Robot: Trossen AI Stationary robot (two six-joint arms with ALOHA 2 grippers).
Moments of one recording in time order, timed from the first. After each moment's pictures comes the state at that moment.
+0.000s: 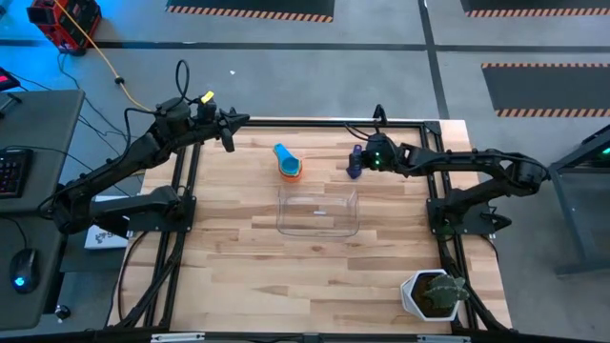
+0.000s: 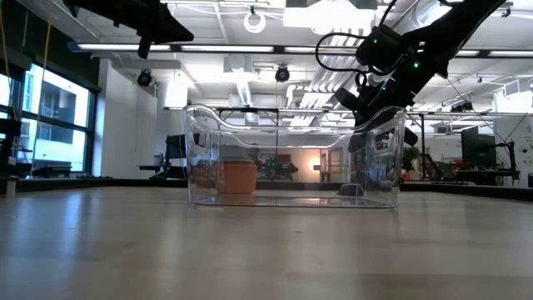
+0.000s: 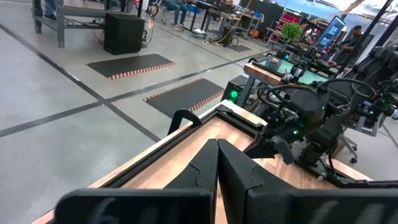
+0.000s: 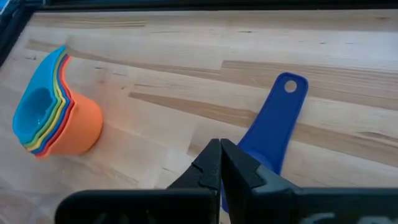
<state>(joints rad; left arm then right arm) 0.70 0.83 0.79 -0.11 0.20 -0.26 -0.43 1.33 0.65 -0.09 0.23 0.80</state>
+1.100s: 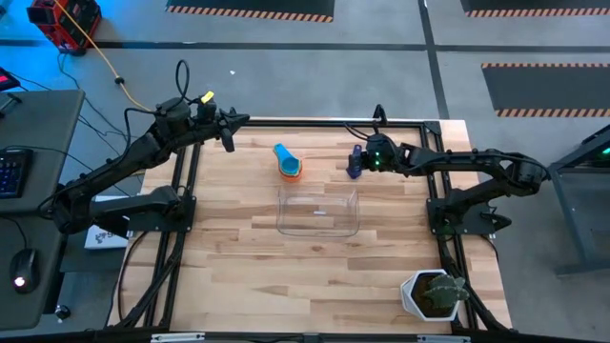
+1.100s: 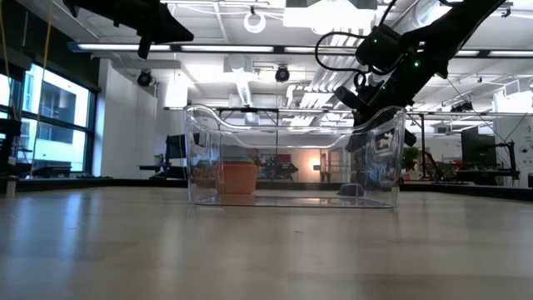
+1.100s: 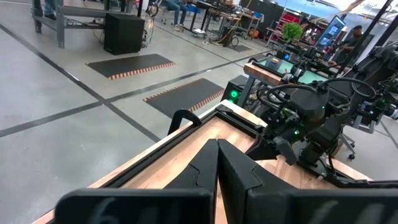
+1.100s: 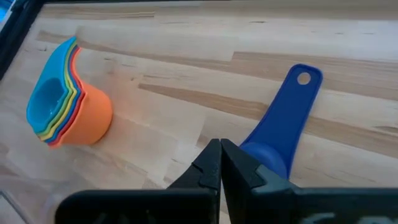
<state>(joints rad) 0.70 0.83 0.79 -0.11 0.20 -0.26 -0.43 1.33 0.65 -0.09 0.18 0.80</state>
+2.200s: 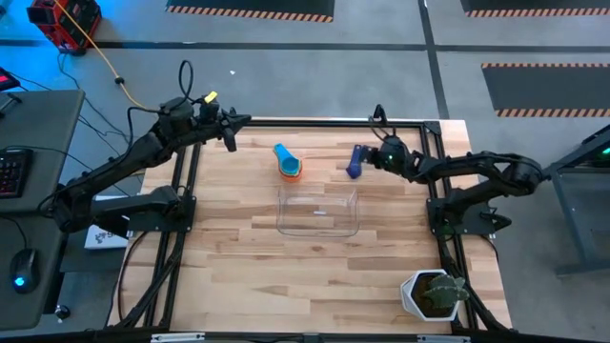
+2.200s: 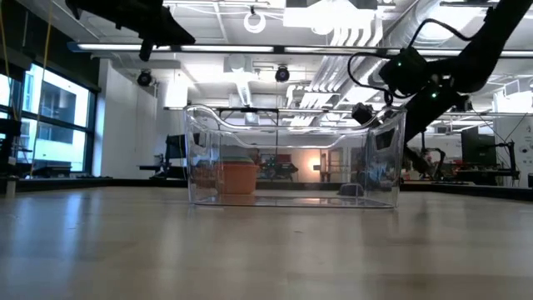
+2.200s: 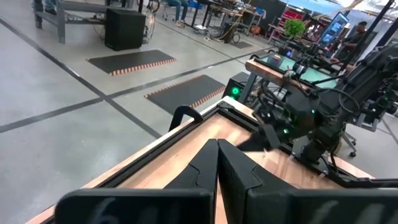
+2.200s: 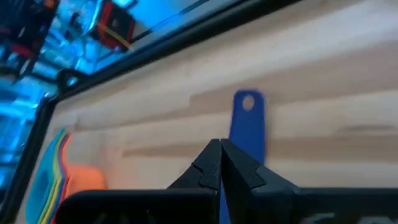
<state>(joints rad) 0.70 0.85 0.79 -0.11 0.20 -0.26 -0.53 1.35 0.38 0.37 0.23 1.03</state>
